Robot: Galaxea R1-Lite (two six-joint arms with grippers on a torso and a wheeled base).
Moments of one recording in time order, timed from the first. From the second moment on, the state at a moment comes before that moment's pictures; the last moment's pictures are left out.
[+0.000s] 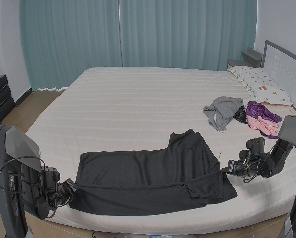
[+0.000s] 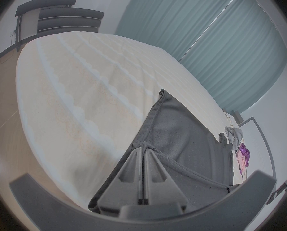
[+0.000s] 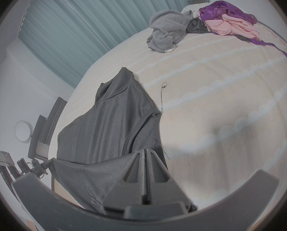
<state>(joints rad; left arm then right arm) -0.06 2.38 -0.14 -1.55 0.03 -0.75 0.05 2.27 -0.67 -0.76 0.29 0.36</state>
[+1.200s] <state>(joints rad) -0.06 2.41 -0.21 -1.55 0.01 -0.77 0.06 2.28 -0.69 -0.76 0.31 0.38</state>
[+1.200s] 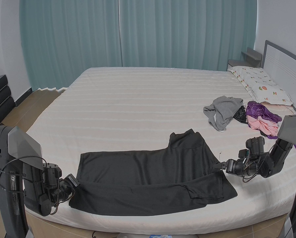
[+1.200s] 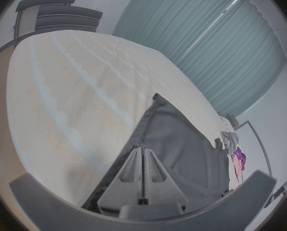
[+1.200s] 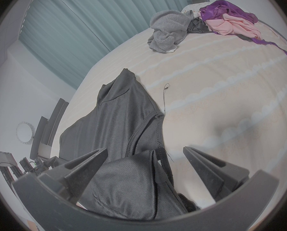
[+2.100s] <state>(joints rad) -0.05 2.43 -0.21 -1.55 0.02 -0.77 0.08 2.32 -0.72 -0.75 0.33 0.39</state>
